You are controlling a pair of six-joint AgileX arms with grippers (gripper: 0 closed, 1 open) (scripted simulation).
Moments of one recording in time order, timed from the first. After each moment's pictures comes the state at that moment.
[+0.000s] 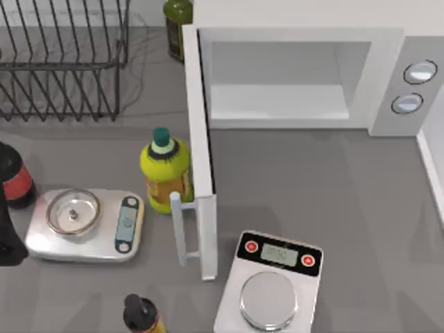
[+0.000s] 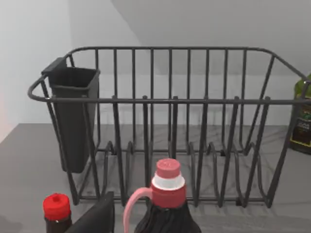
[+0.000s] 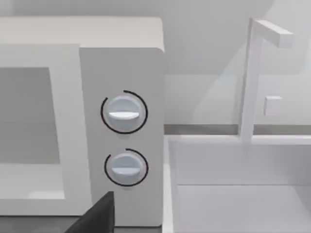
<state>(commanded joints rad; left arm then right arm) 0.00 0.00 0.00 0.00 0.00 0.00 0.00 0.00 0.00 0.00 0.00 0.00</state>
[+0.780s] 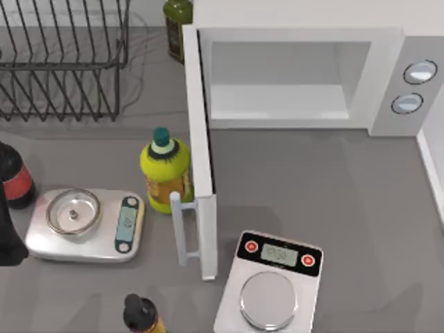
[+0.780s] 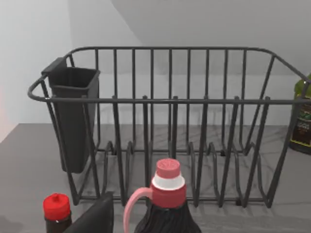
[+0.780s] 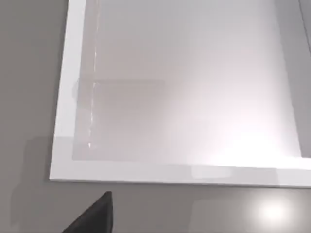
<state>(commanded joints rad) 0.00 0.00 0.00 0.00 0.00 0.00 -0.20 0.69 0.40 -0.47 0.00 -0.25</state>
